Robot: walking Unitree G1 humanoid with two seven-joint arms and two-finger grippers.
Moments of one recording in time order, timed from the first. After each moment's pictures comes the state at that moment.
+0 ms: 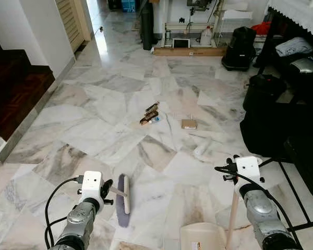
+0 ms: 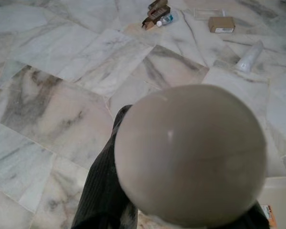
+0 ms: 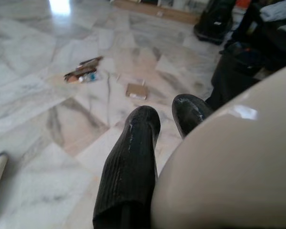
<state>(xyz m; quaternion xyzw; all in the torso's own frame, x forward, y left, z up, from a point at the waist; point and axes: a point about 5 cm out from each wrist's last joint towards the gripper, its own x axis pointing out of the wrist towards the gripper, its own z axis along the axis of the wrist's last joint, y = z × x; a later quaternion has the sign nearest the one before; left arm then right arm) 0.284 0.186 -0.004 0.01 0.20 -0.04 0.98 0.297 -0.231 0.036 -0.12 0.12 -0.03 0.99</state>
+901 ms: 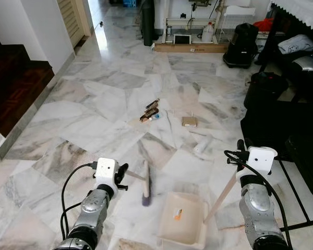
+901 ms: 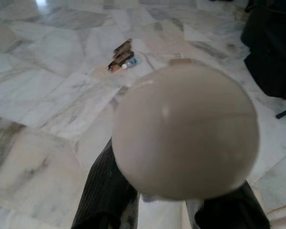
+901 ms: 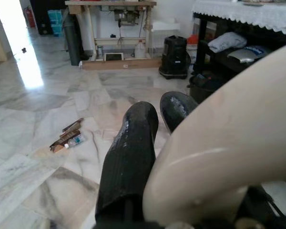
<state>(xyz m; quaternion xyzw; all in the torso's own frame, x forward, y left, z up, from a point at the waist) 0.308 0.150 0.030 0.00 0.10 -0.09 0.99 0.298 -0.214 0.070 -0.03 -0.02 -0.10 0.99</state>
